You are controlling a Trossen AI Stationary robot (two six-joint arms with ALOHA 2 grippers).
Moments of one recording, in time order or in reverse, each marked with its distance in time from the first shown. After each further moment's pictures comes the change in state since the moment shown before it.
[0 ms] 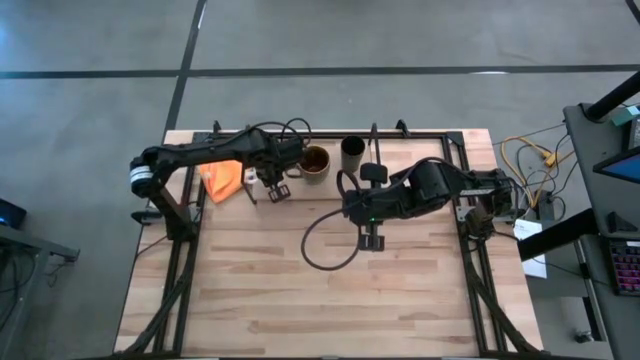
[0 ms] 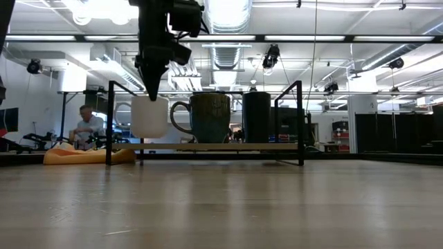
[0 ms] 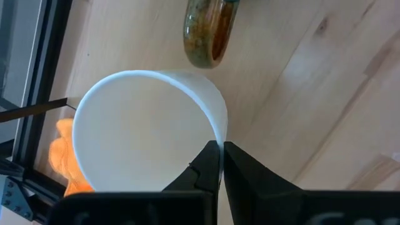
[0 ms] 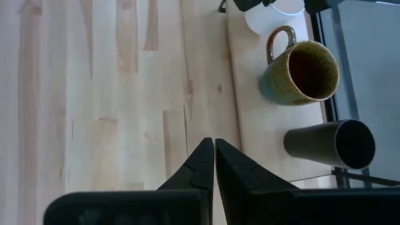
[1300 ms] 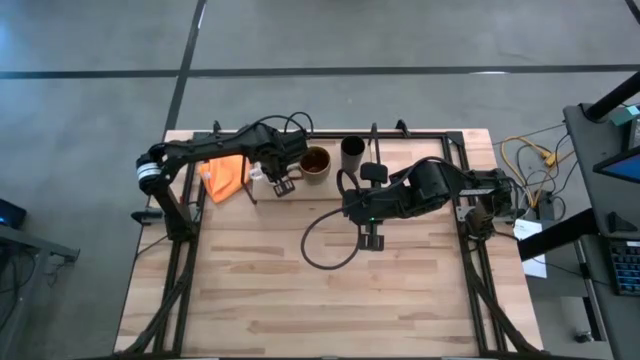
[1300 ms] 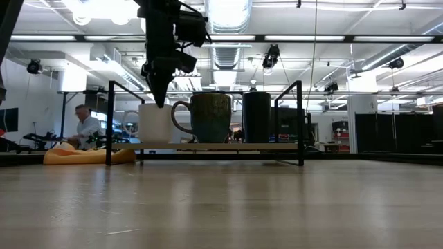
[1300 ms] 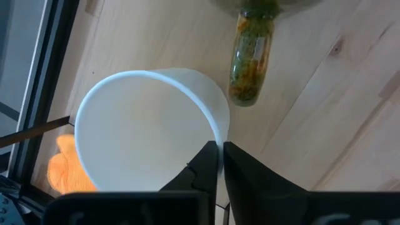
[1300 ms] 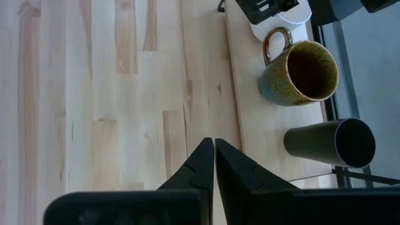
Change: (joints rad) left arm 0.056 0.055 0.018 0.057 0.016 0.043; right arm -0.005 0.000 0.000 0.000 0.000 0.007
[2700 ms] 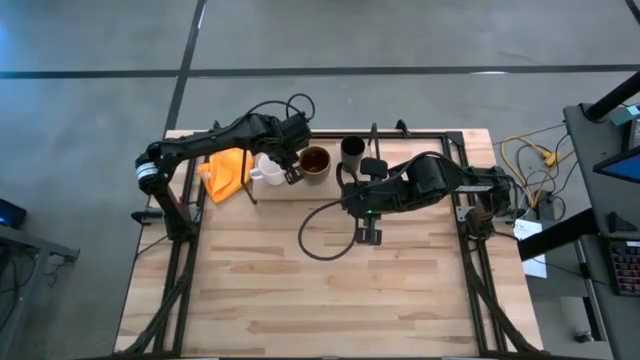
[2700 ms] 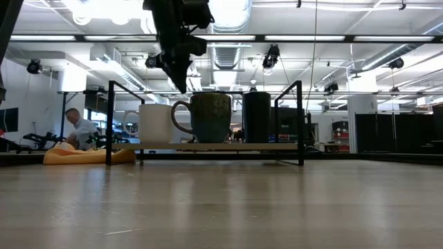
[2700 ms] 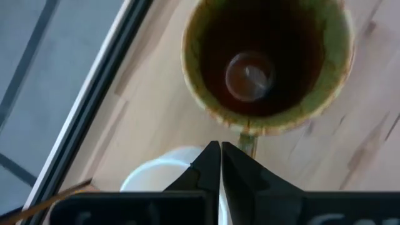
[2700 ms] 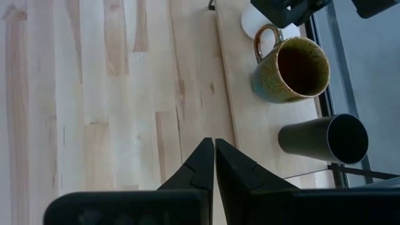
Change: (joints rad) left arm 0.024 -0.004 0.111 0.131 0.001 0.036; right arm -0.034 0.000 0.000 0.000 0.000 0.000
